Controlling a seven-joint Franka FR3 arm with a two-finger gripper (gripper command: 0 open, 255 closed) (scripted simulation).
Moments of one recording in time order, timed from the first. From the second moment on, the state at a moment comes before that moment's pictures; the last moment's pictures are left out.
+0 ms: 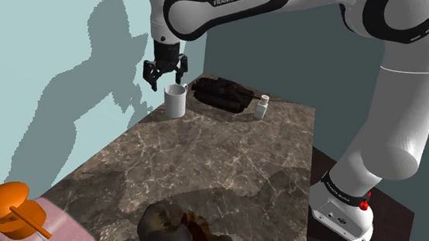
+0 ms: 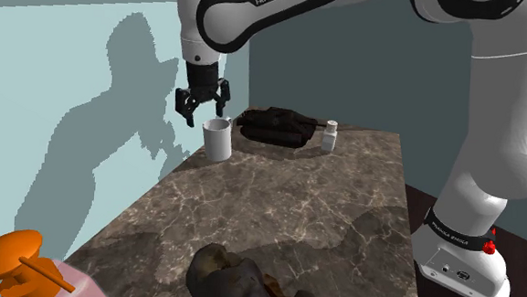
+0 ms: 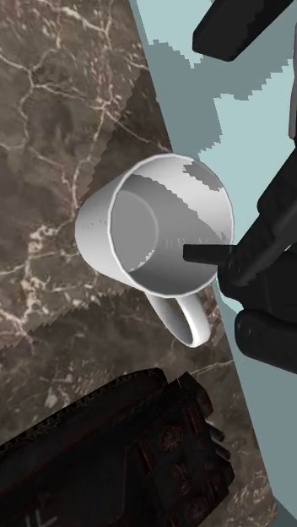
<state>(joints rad) 0.18 0.34 0.37 -1.63 -0.18 2.00 0.59</state>
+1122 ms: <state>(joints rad) 0.18 0.36 0.36 -1.67 -0.19 2.06 0.60</state>
